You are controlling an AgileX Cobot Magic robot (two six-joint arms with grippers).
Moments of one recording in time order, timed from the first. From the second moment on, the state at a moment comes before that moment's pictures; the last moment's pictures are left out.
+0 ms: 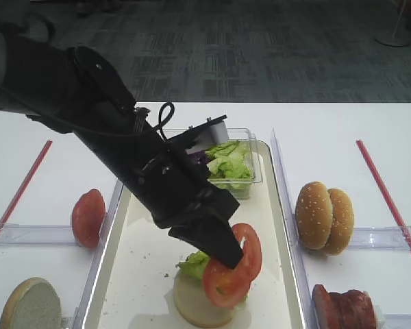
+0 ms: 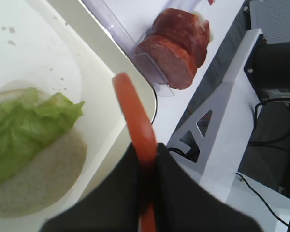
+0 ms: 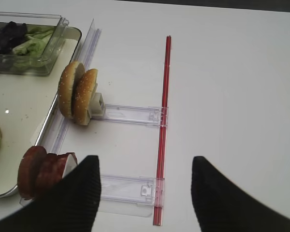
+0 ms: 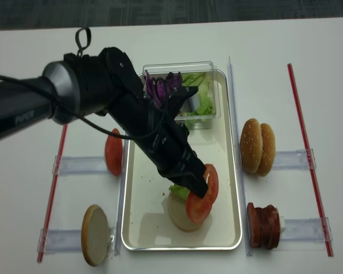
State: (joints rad) left arm -0.56 1.82 -1.15 -0.93 1.09 0.69; right arm 0.02 -0.02 -0.48 0.10 1.13 -0.09
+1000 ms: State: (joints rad) left arm -0.48 1.92 -1.11 -1.00 1.14 0.72; right arm 0.02 -0.02 -0.48 0.10 1.13 -0.09
